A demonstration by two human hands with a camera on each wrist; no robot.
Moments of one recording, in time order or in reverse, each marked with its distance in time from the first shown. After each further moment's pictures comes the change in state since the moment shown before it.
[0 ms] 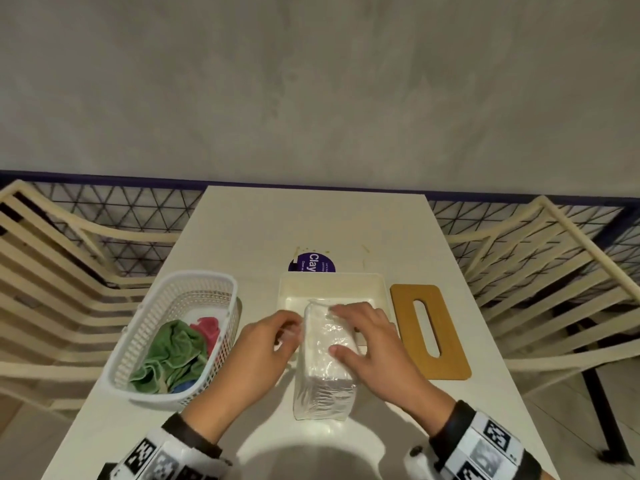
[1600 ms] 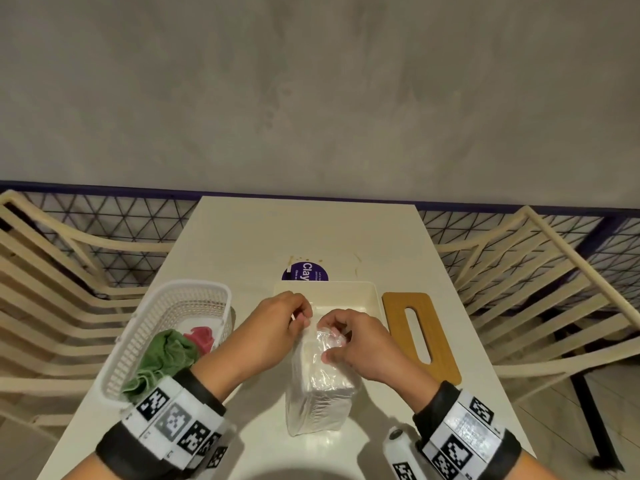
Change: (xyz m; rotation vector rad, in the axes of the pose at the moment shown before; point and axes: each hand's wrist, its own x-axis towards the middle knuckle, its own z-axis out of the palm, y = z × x) left_hand 0.031 0.036 -0.017 0.163 -0.082 0.148; right_hand 0.024 -0.023 -0.016 0.066 -0.123 0.239
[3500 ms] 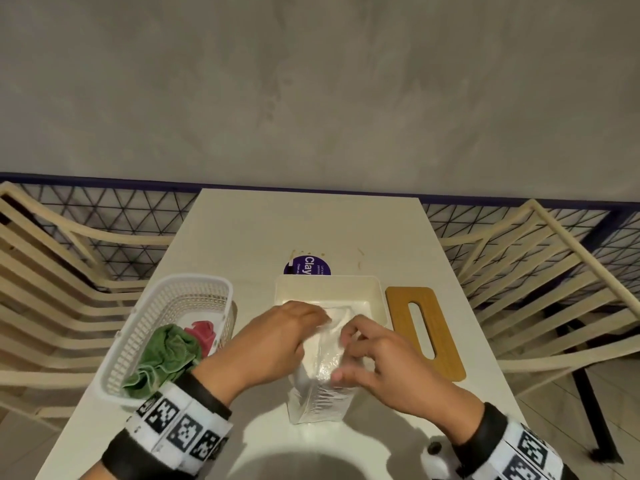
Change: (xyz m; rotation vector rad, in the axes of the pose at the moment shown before) left_hand -0.009 -0.009 0.006 0.280 -0.187 0.200; right_hand -0.037 0.013 -0.015 -0.174 -0.093 -0.293
